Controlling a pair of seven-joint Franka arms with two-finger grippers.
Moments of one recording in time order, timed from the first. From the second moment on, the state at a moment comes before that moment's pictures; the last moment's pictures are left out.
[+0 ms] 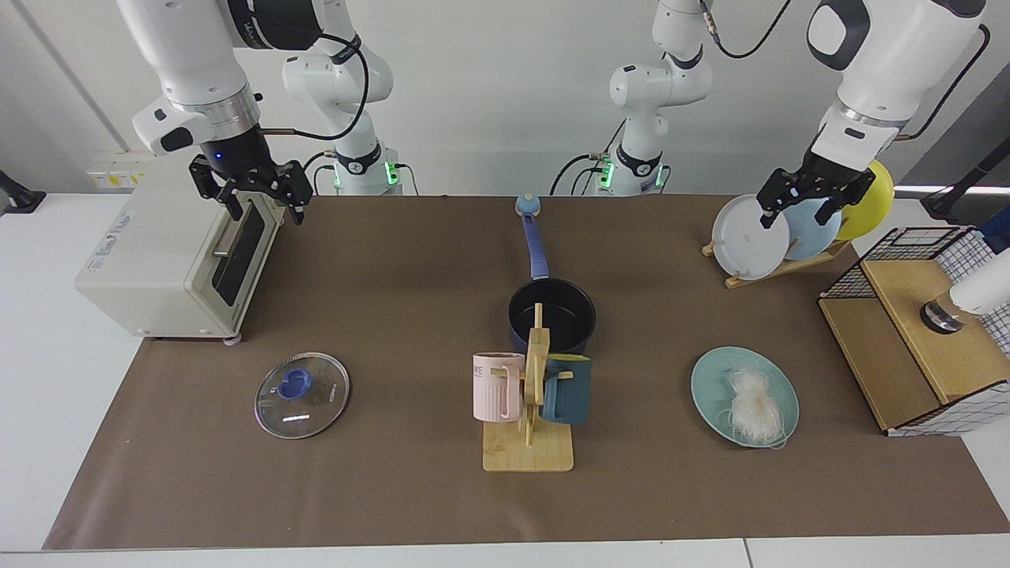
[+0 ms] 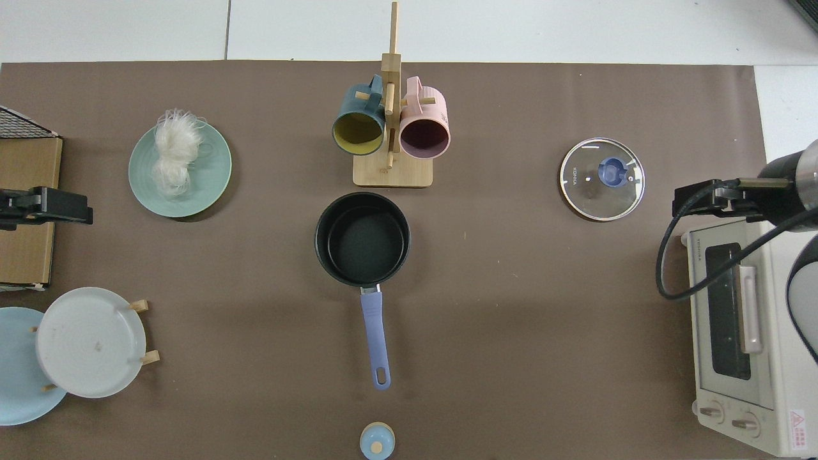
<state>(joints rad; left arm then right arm) 0.12 -0.02 -0.08 -1.62 0.00 1.66 0.02 -0.02 -0.01 0.05 -1.61 -0.02 1.65 0.14</state>
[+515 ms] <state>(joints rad) 0.12 -0.02 -0.09 -1.63 0.00 1.65 0.02 -0.02 -0.01 0.05 -1.61 -0.02 1.65 0.14</state>
